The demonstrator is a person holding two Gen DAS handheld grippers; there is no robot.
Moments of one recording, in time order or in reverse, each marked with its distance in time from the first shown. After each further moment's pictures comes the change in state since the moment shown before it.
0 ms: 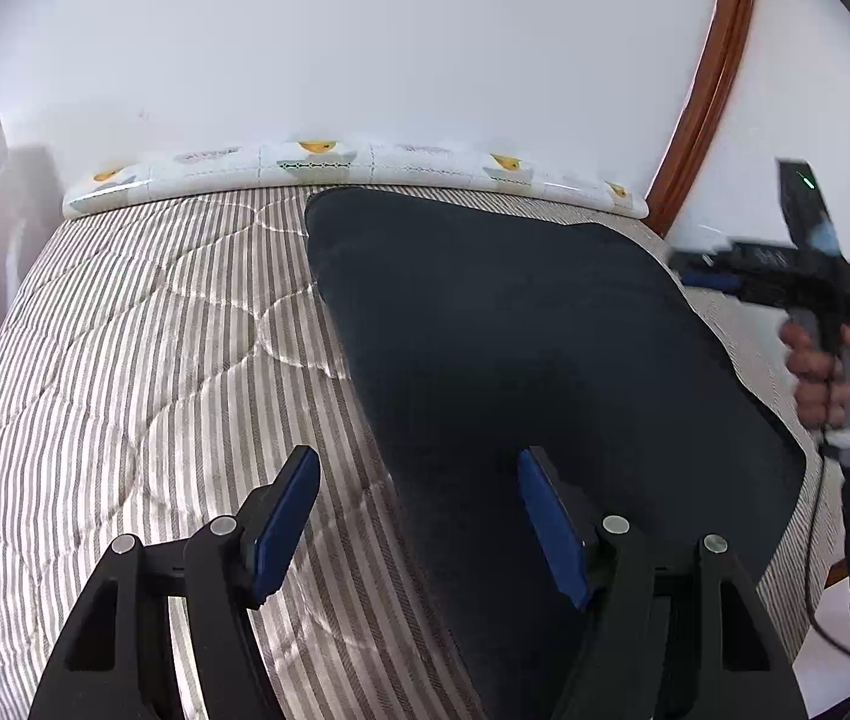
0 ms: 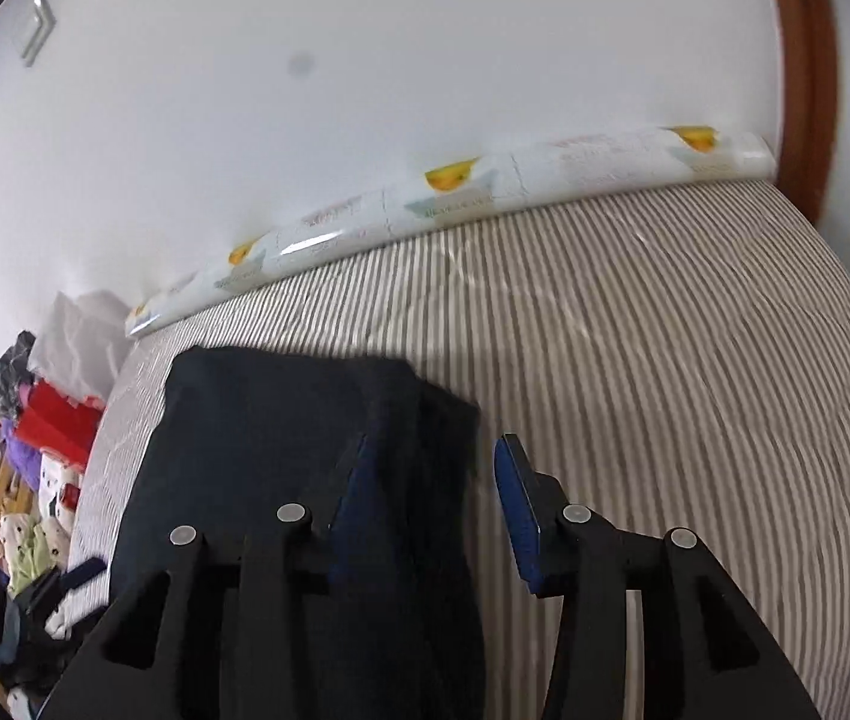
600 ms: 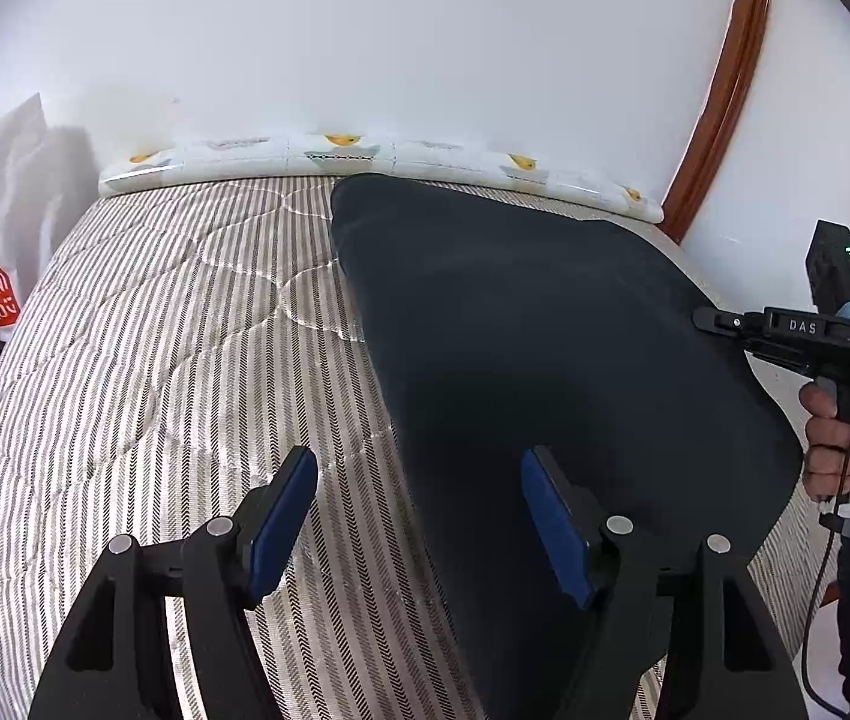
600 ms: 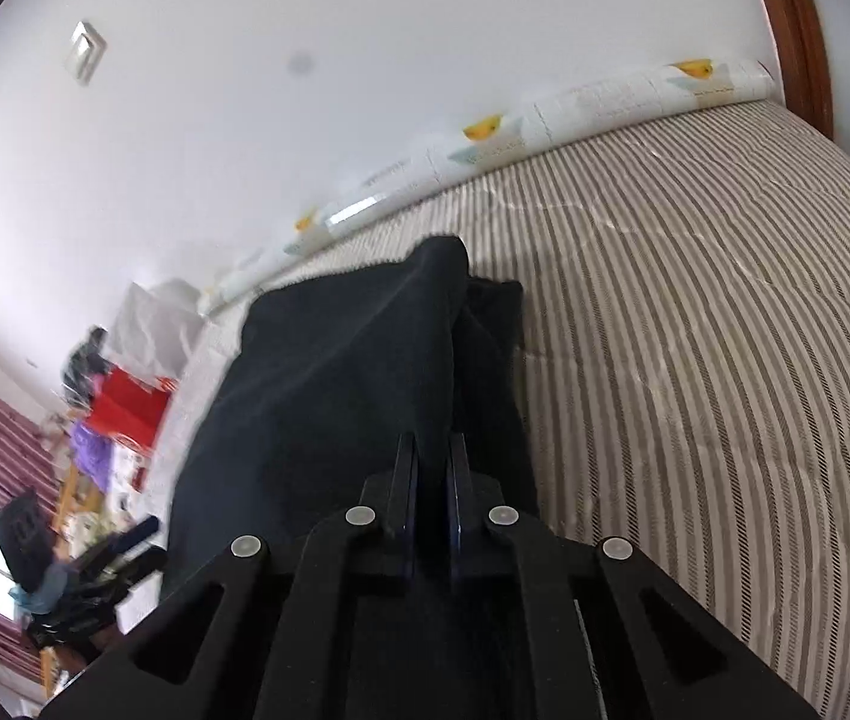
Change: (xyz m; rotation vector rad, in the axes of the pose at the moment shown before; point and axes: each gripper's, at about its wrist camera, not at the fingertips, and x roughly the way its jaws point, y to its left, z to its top) left arm -0.016 -0.006 -0.020 -0.045 -0.012 0.061; right arm -0.014 -0.003 -0.057 0.050 0.004 0.161
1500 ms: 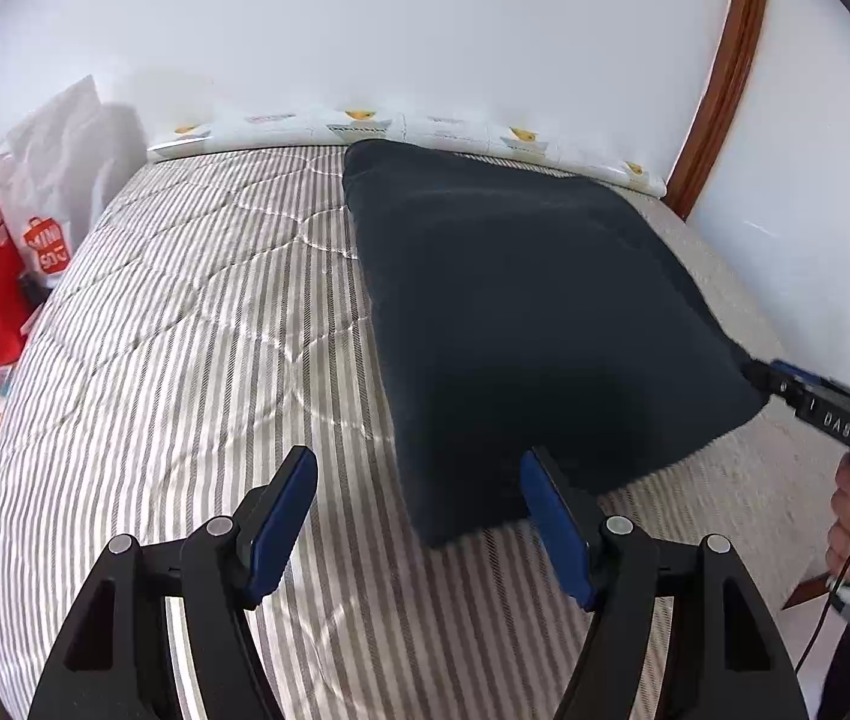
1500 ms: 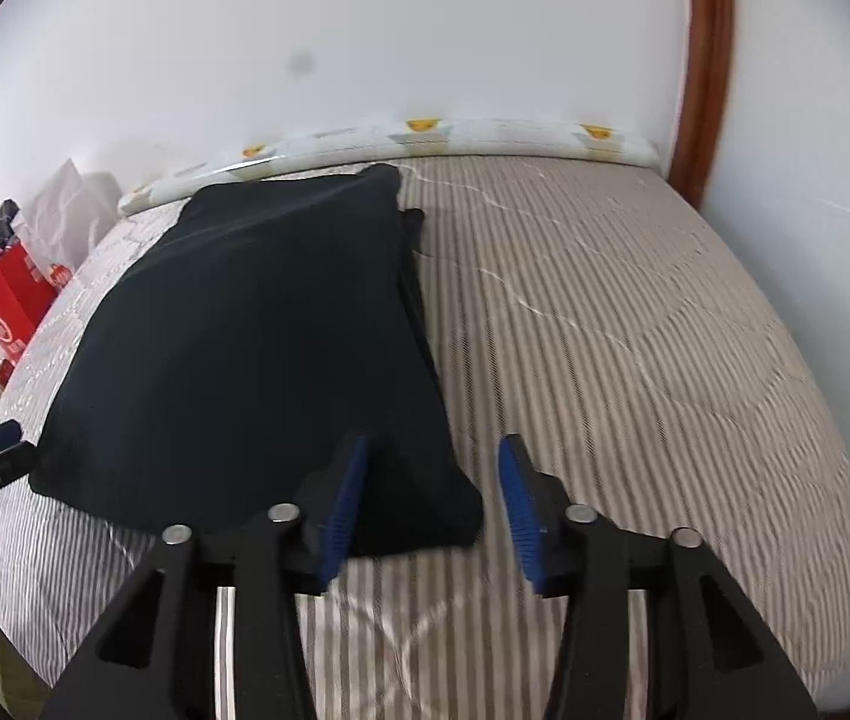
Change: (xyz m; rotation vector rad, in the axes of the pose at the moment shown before) left arm -0.060 -0.037 -0.053 -0.041 0.038 0.077; right arm -0.082 0.037 -0.104 -0.201 -0.059 -0.410
